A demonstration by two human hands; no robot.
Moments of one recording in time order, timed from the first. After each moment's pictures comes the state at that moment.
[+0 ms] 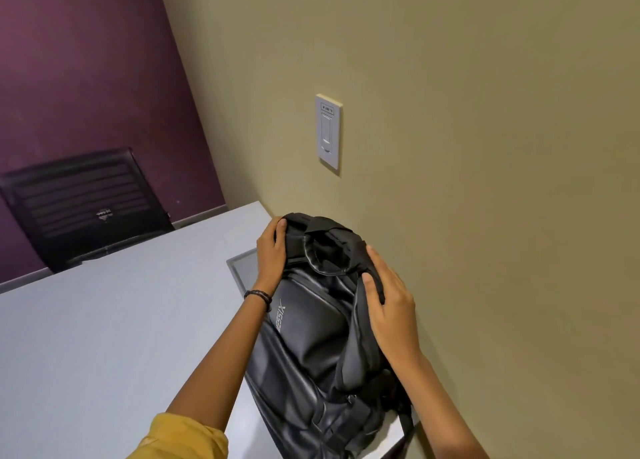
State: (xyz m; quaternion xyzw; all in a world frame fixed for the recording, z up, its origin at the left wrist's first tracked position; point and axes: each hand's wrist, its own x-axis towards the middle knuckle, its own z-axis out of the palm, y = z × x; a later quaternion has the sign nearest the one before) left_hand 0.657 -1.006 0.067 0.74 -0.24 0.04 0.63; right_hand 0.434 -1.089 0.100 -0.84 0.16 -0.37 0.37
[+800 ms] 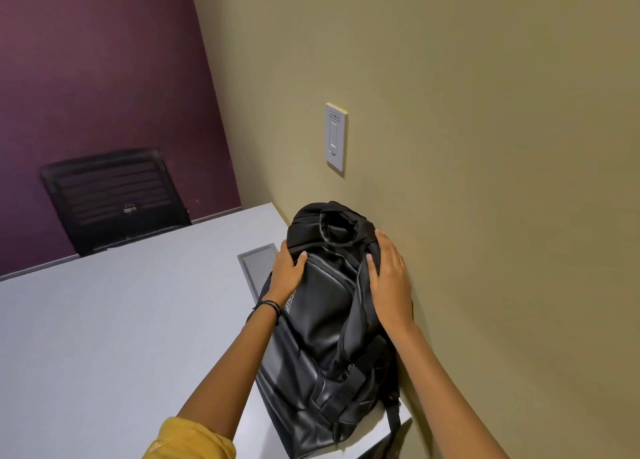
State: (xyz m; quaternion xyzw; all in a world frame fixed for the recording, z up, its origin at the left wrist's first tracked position) left_hand 0.605 -0.996 0.049 0.82 -0.21 -0.06 0.53; right_hand 0.447 -1.122 0.093 -0.88 0.20 -0.34 0.28
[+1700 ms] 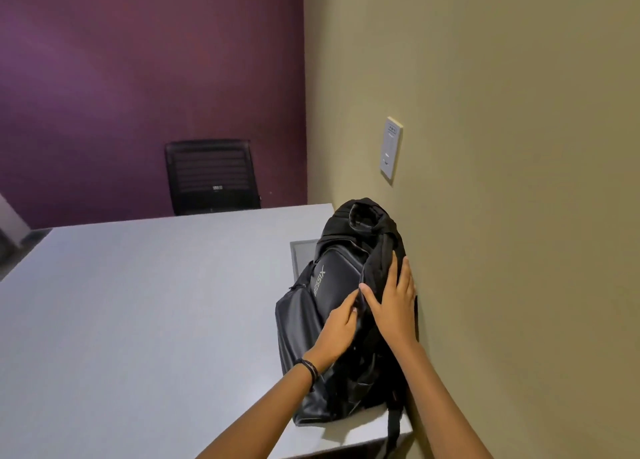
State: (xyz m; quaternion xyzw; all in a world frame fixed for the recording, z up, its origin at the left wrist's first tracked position) left_hand 0.453 -0.991 0.018 0.83 -0.20 -0.13 0.51; right_hand 0.426 -1.111 0.071 -0.94 0.16 -0.19 0.25
